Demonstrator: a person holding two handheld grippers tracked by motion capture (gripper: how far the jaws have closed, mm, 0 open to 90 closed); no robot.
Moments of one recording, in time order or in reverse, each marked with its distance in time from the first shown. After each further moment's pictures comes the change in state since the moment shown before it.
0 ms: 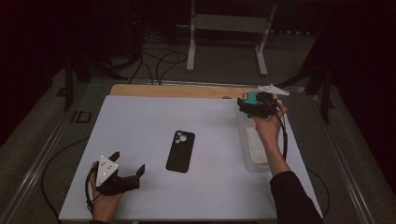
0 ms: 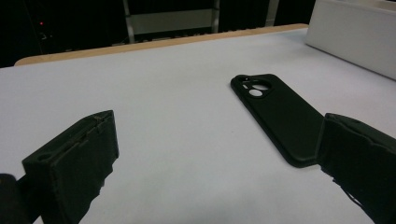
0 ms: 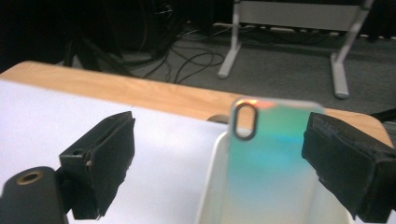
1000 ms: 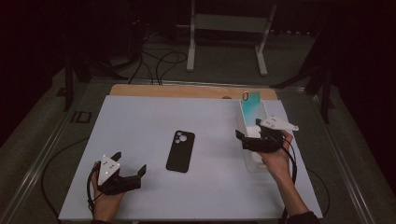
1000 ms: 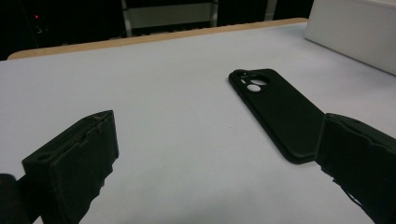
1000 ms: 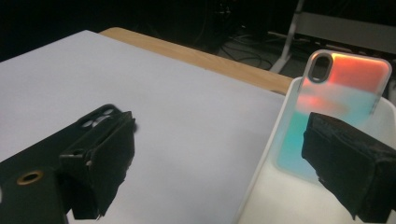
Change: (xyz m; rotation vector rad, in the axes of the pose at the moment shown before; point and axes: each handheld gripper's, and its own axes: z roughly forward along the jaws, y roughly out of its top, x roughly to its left) left arm -0.002 0.000 0.003 0.025 -0.007 -0.001; right arm 0.032 -0.059 -0.088 -0.050 0.206 -0.141
